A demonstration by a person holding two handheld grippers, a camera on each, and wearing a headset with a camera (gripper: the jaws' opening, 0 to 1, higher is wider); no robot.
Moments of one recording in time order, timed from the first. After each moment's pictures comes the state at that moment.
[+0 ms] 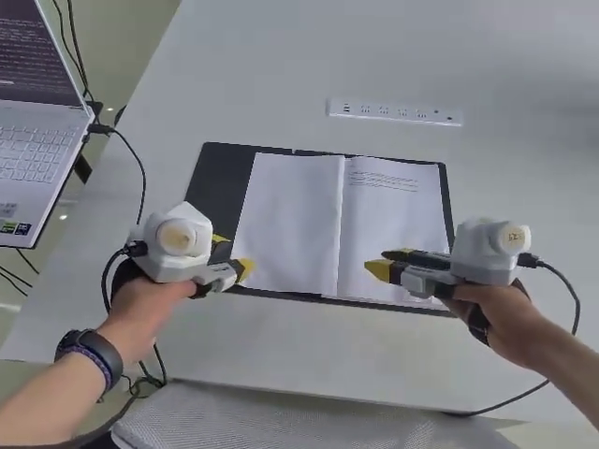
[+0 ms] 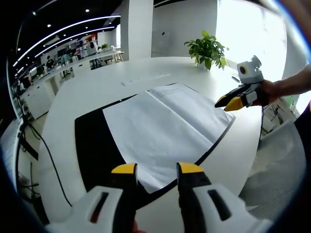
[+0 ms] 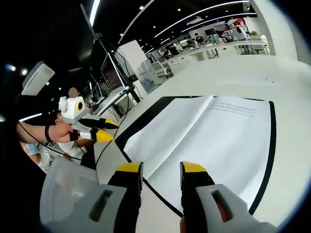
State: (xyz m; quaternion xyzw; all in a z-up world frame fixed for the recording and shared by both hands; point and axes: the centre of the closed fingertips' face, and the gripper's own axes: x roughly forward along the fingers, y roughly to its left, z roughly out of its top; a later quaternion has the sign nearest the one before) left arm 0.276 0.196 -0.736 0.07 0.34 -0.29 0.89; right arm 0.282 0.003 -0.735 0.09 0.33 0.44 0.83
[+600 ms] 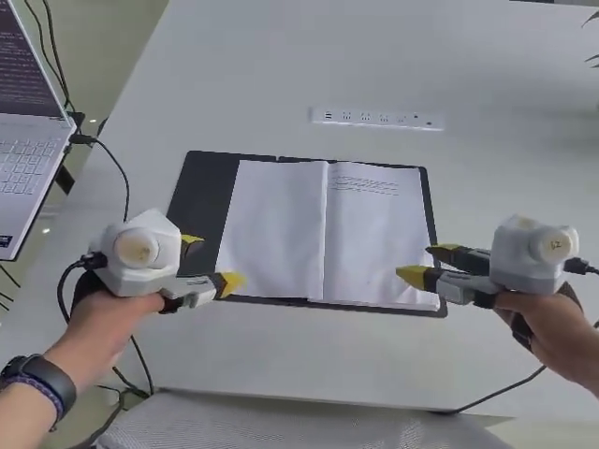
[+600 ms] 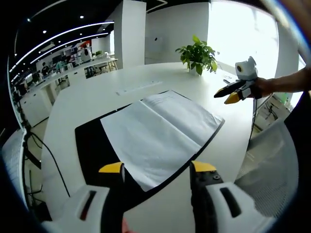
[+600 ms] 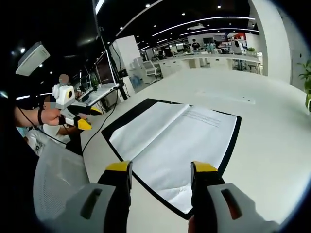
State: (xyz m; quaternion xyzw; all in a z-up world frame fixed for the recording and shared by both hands) left arm 0.259 0.194 -0.707 0.08 0.32 -0.32 0.89; right arm 0.275 -0.065 -0.707 0.01 0.32 0.39 0.86
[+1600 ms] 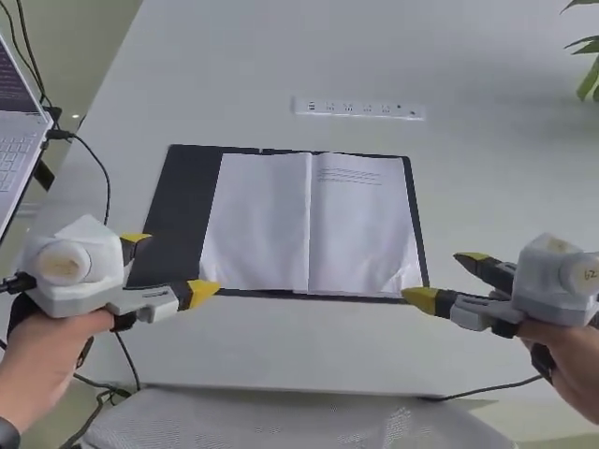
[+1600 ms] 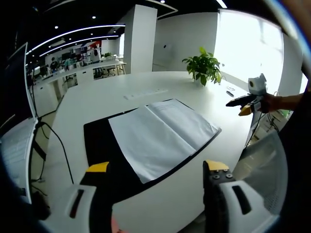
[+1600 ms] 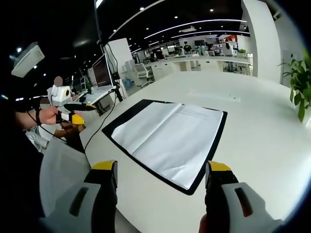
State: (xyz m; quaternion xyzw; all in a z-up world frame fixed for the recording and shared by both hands) left arm 0.238 0.210 -0.684 0.03 0.30 -0.29 0.91; right arm 0.239 -0.098 -0.699 0.01 0.31 0.35 0.88
